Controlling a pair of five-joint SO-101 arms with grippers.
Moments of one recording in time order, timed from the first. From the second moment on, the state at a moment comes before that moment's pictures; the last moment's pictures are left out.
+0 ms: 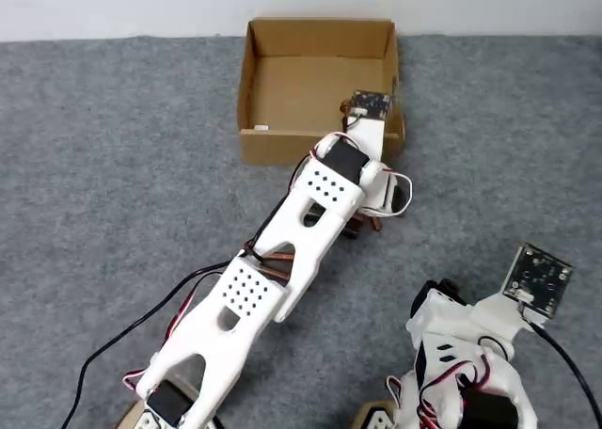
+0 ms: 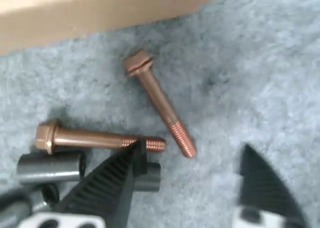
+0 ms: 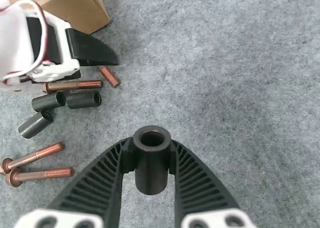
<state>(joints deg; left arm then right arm) 34.0 71.5 -81.6 98.9 34.2 6.5 -97.8 60.7 91.5 -21.3</state>
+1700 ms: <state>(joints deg) 29.6 73.5 -75.9 97.7 34.7 6.5 -97.8 60.7 91.5 -21.3</state>
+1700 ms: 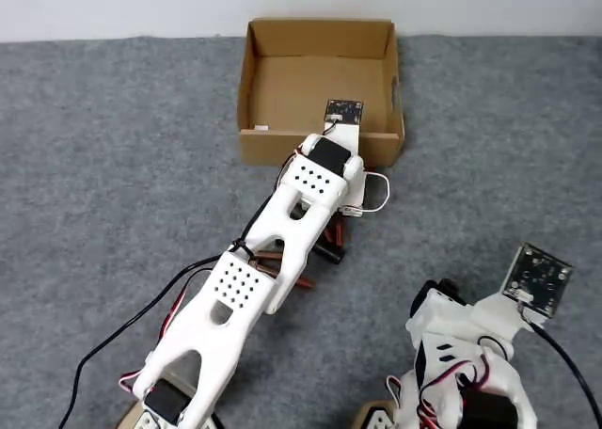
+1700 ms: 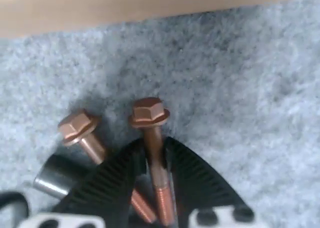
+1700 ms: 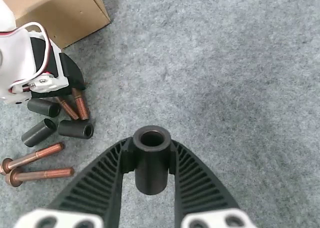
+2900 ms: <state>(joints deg) 31.0 72.0 -92.4 99.4 34.6 6.5 -97.8 60.7 91.5 -19.6</state>
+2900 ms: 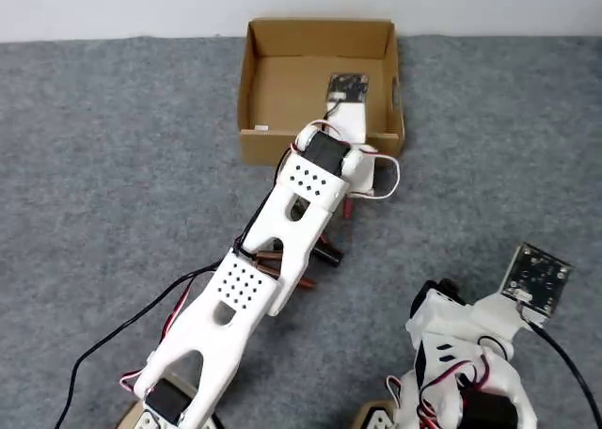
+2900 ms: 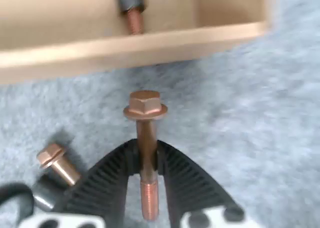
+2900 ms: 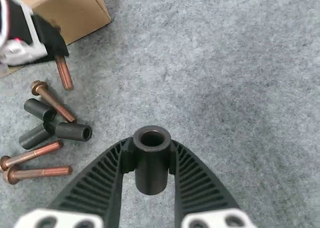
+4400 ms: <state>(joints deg) 39.9 -31.3 -30.9 99.4 15.6 -16.5 -97.8 60.7 84.9 -15.2</state>
